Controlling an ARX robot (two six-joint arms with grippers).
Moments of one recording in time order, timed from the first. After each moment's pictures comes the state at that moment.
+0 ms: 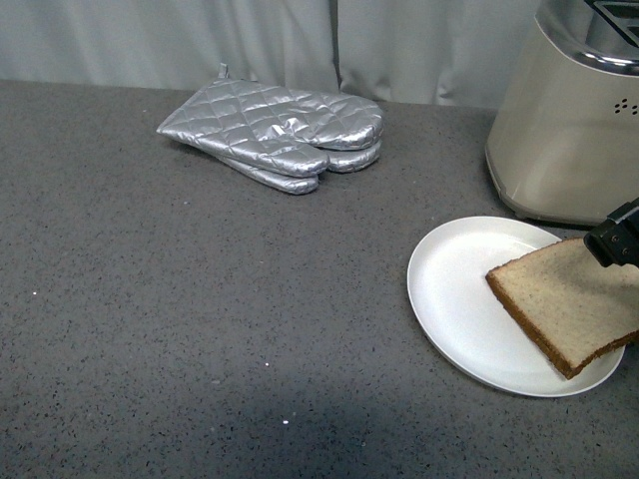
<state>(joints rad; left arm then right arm) 0.00 0.00 0.02 0.00 0.00 -0.01 0.08 2.09 0.47 0.98 0.18 0.88</state>
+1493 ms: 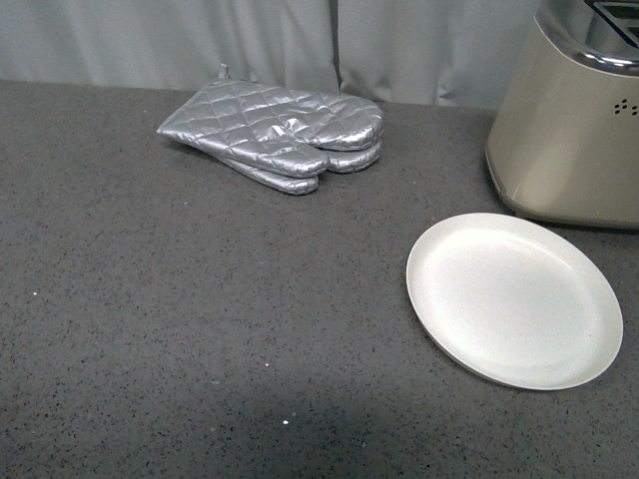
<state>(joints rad) 0.00 0.00 0.02 0.00 0.00 -0.01 0.11 1.20 0.64 0.50 0.53 0.76</state>
